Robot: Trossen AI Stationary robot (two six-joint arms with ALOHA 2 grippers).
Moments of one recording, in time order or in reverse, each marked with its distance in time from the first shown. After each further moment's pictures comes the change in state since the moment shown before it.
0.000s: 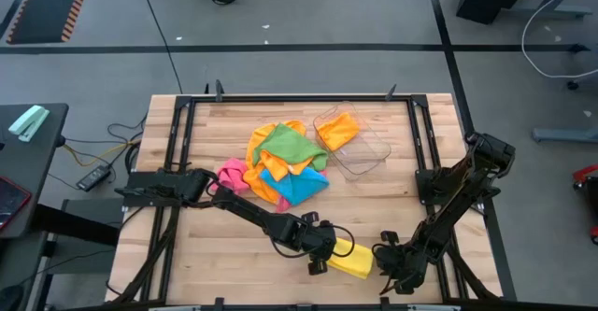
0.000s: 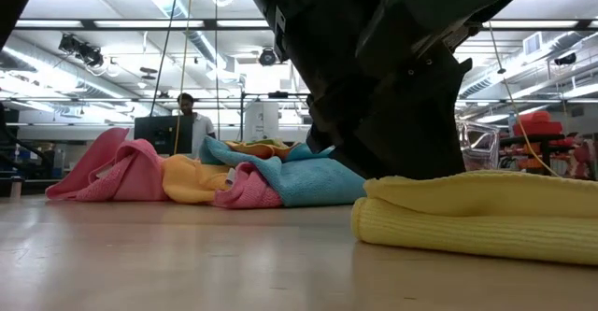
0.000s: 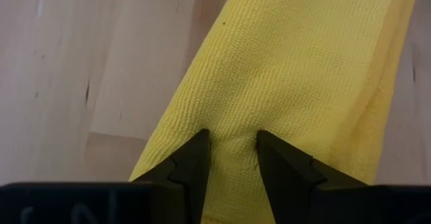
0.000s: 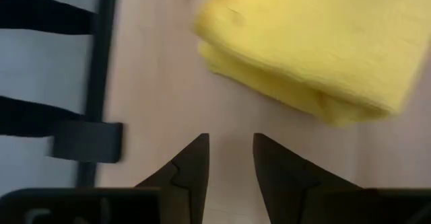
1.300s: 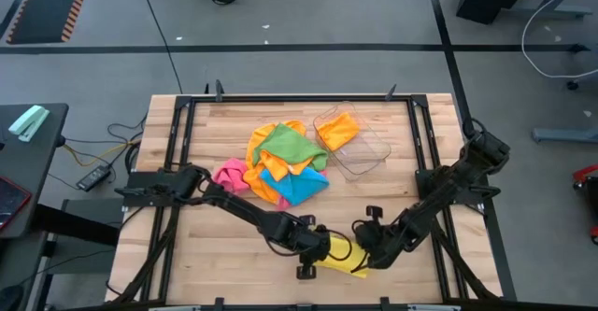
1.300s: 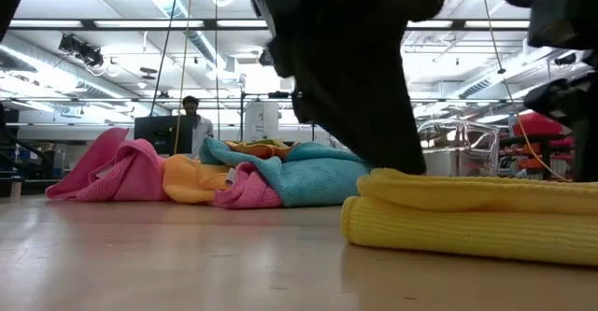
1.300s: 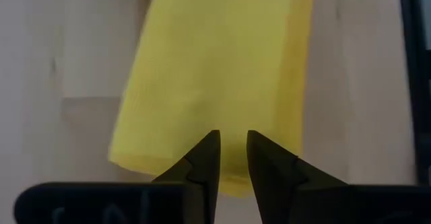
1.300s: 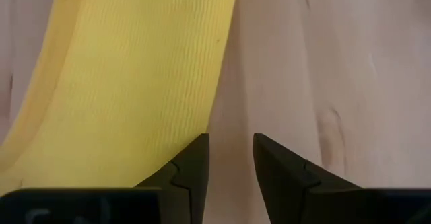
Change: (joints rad) left arm -0.002 -0.076 -0.002 -0.112 0.129 0.109; right arm -0.231 -0.002 0.069 -0.209 0.189 -0.167
